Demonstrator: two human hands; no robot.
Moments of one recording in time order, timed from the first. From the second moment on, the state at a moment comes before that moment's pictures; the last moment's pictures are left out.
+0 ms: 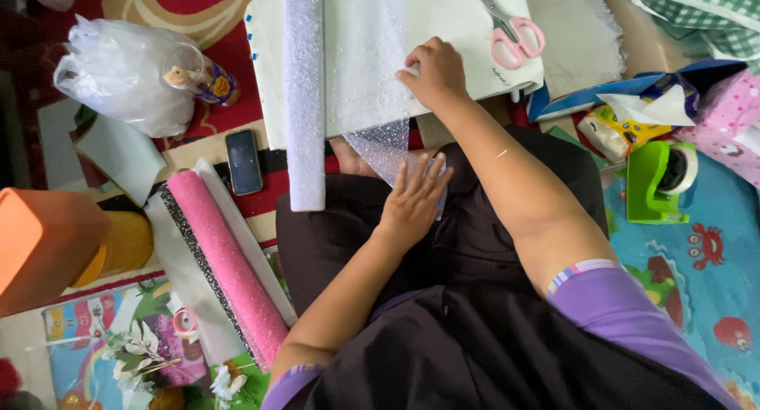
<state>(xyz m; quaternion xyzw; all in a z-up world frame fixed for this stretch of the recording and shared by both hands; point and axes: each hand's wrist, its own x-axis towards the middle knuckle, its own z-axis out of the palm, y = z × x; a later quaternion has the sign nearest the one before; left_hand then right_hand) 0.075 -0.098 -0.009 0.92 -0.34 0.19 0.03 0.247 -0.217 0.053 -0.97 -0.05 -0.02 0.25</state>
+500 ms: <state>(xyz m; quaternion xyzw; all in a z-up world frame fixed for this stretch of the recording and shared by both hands) 0.086 -0.099 -0.043 0.96 -0.26 0.06 -0.12 0.250 -0.259 0.055 -0.50 0.20 0.00 0.84</state>
